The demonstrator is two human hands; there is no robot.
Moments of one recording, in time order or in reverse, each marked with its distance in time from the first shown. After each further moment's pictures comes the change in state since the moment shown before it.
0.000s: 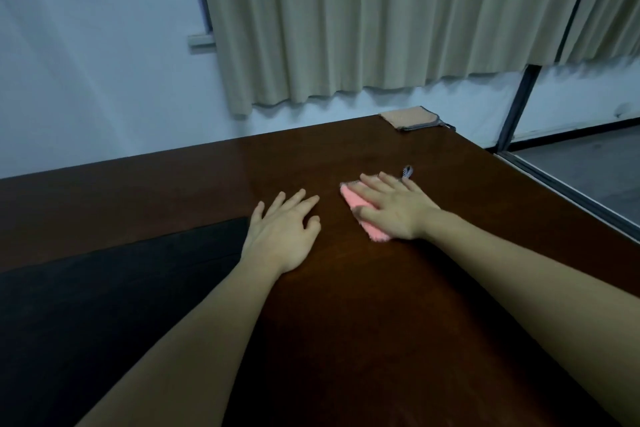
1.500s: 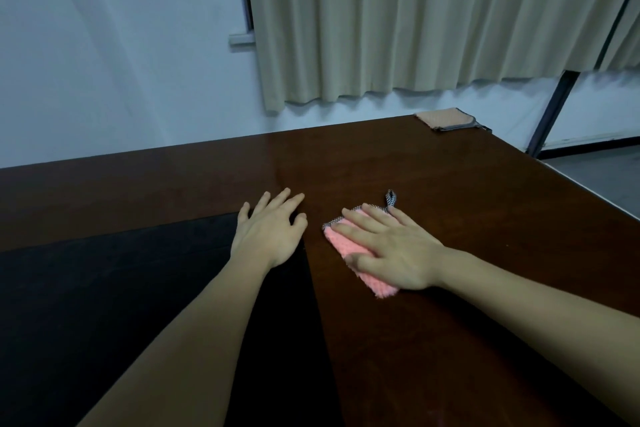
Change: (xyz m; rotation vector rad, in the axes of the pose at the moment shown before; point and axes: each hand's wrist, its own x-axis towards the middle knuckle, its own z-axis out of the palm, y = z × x) left_hand -0.045 -0.072 -0.018 0.005 0.048 -0.154; right_hand -0.062 -0.097 0.013 -0.035 -0.055 -0.268
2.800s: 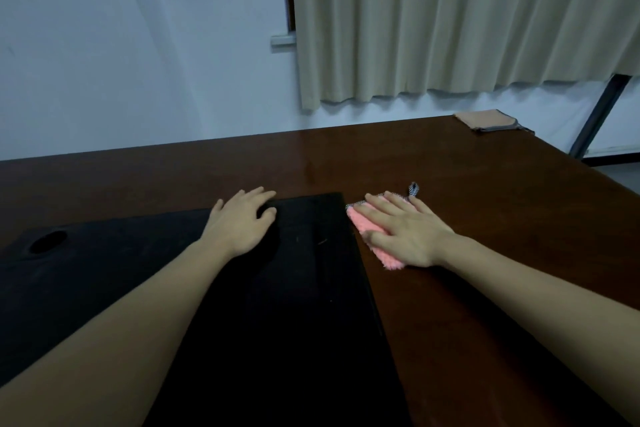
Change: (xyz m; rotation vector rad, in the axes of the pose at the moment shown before) left_hand -0.047 -0.110 -0.049 -0.042 0.004 -0.085; right_hand 0.034 -0.034 -0.001 0.012 0.042 0.061
